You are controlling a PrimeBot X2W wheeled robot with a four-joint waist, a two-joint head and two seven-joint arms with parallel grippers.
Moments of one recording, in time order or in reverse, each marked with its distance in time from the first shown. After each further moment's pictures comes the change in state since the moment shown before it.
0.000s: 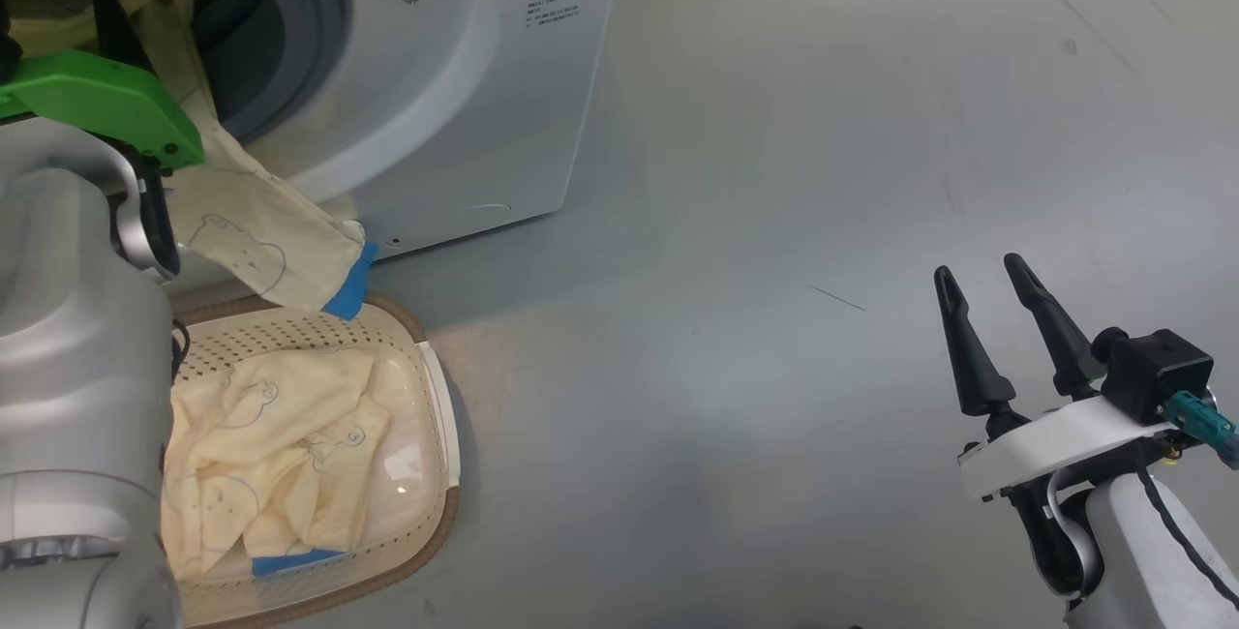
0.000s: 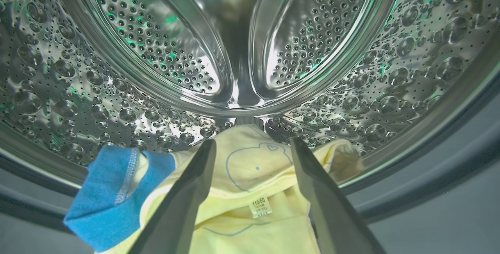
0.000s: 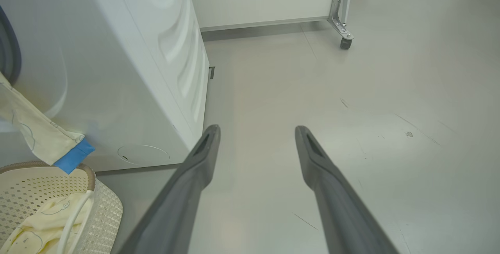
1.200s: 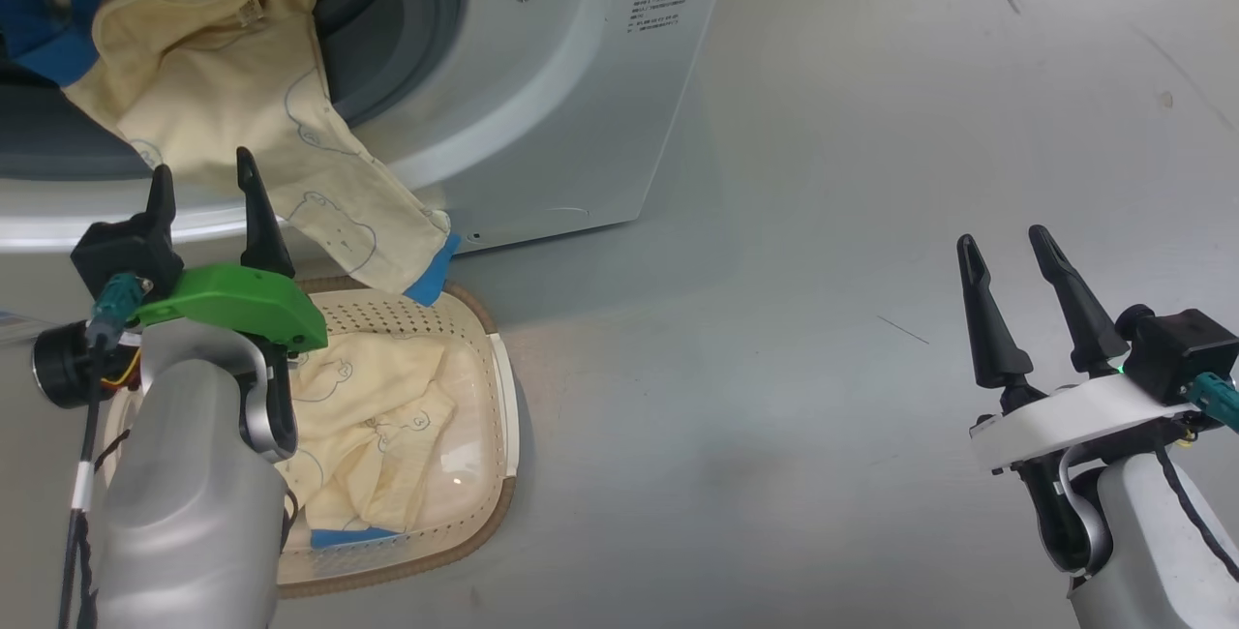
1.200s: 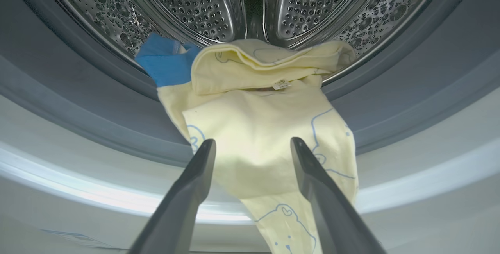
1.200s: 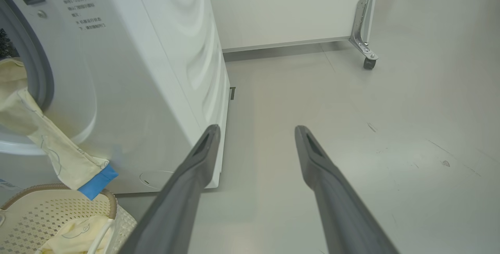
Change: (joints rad) left arm 0.382 -0.094 -0.029 -0.293 -0.047 -0.012 -0.007; right arm -0.027 0.017 -0.045 -0.012 -0.004 0.000 0.000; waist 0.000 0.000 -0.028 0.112
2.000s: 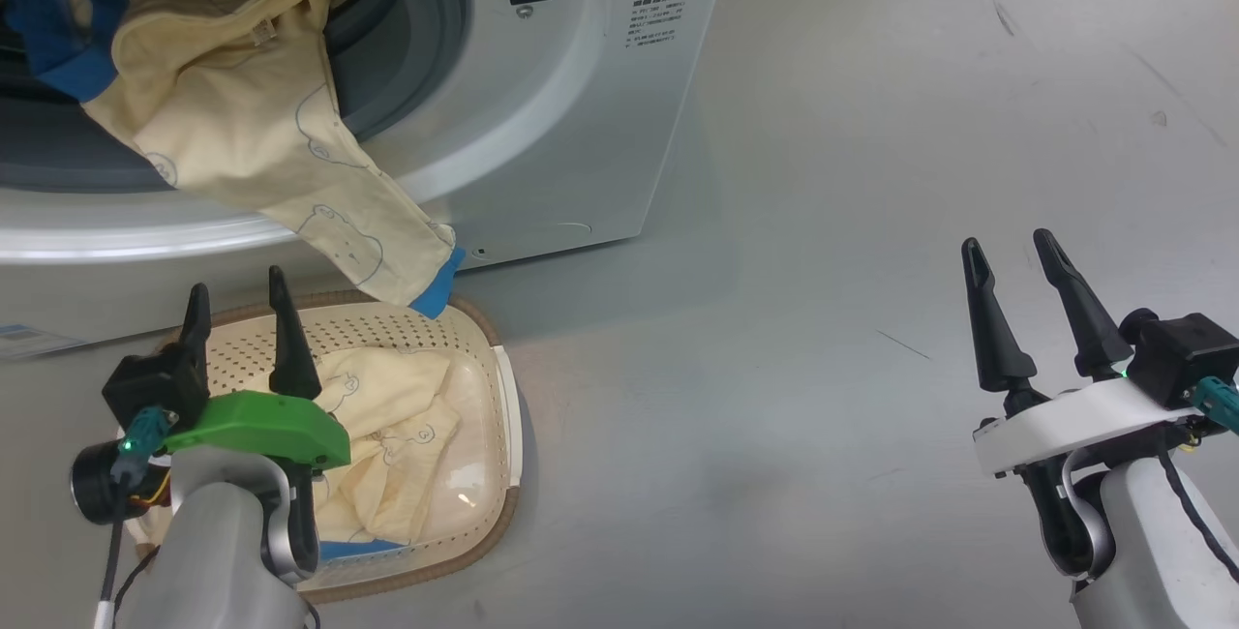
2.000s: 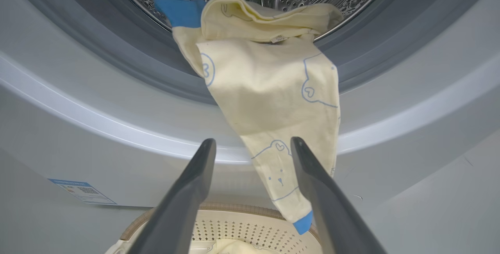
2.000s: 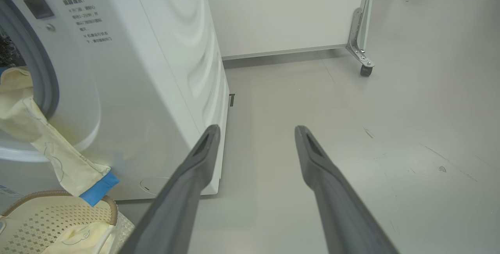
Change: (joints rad) left arm 0.261 0.000 -0.033 -0.199 -0.066 -0.001 0.000; right arm 0.005 0.000 -0.009 0.001 -0.002 0.000 0.000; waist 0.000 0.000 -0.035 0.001
